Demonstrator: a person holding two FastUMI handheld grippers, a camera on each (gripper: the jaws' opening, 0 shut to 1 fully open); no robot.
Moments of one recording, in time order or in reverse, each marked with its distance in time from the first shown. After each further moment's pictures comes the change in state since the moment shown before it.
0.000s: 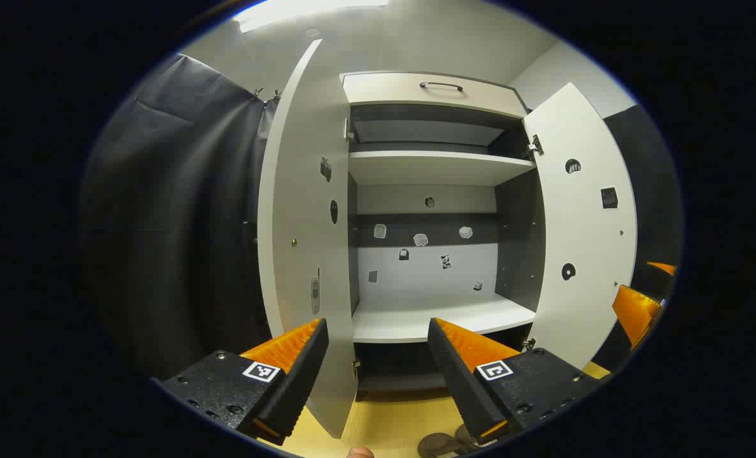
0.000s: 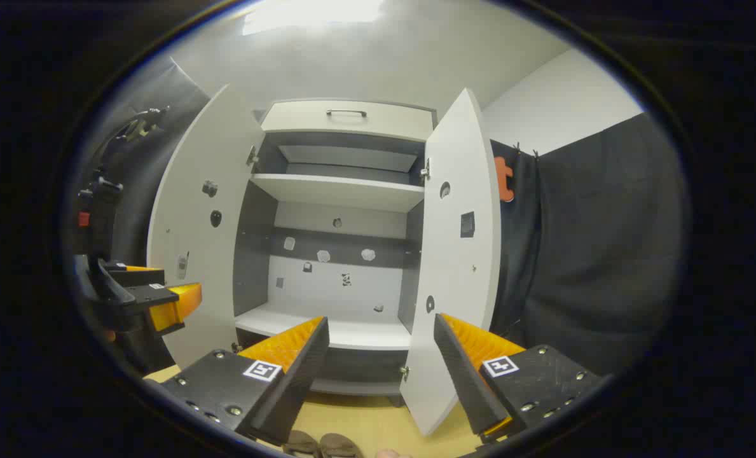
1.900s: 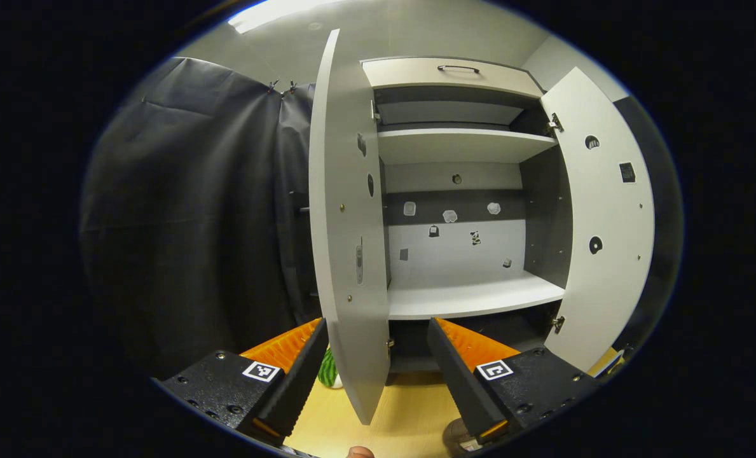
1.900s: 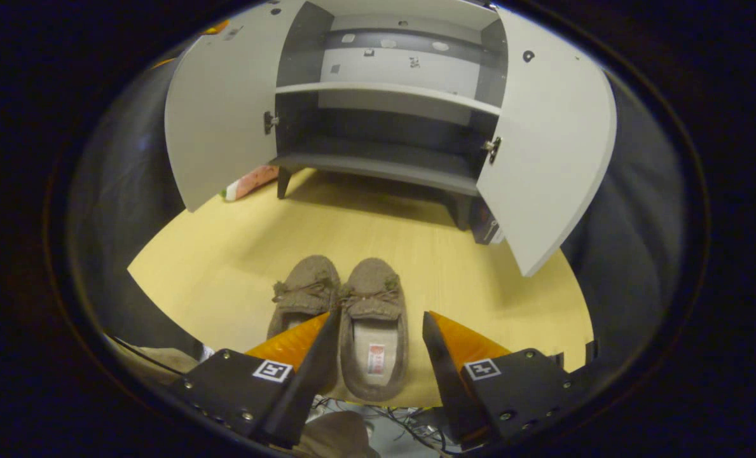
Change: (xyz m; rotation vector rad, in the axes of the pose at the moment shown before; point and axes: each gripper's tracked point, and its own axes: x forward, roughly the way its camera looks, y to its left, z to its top) left arm -0.018 0.042 -0.033 0.049 0.085 0.123; right arm -0.096 0.062 -0.384 -0.127 0.873 0.233
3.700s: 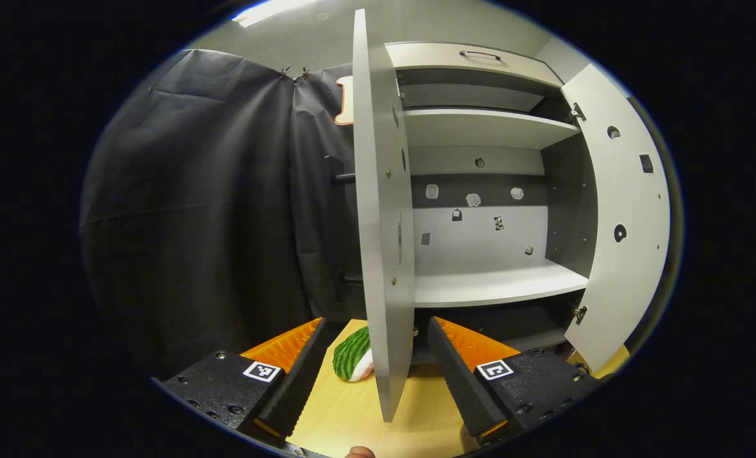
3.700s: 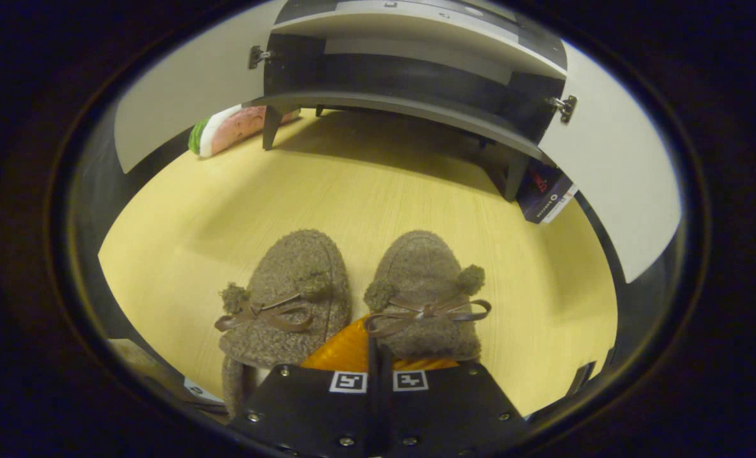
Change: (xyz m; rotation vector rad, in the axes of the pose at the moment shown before) left arm 0.019 0.041 -0.025 -0.011 0.068 0.055; right arm 0.114 0.032 -0.019 -0.049 0.135 -0.019
